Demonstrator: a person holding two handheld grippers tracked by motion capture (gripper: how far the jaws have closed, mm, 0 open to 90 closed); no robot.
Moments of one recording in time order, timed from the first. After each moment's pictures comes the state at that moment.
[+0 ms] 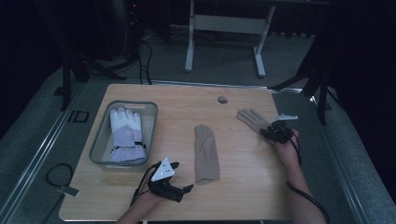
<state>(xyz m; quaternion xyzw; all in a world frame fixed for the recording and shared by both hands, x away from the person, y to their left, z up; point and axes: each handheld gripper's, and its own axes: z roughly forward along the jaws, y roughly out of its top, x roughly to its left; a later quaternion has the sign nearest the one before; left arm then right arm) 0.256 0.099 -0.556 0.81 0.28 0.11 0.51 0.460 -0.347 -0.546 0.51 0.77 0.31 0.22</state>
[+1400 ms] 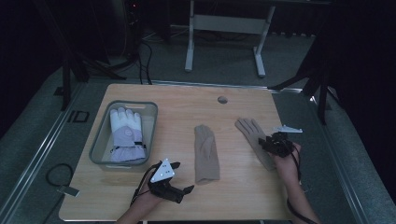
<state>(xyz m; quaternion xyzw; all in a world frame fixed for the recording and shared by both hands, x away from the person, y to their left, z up) 0.253 0.098 -0.551 0.81 0.27 0.11 0.52 0.389 -0.324 -0.522 0.54 0.74 0.34 0.21</state>
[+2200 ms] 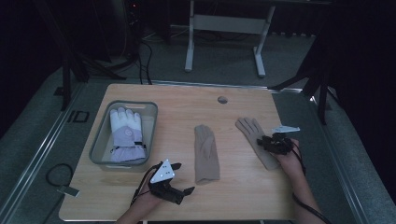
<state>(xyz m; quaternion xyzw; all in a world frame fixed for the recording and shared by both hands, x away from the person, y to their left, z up) 0.252 0.097 -0.553 0.81 0.26 0.10 0.52 0.416 -0.346 -0.552 0.44 0.80 0.36 0.18</state>
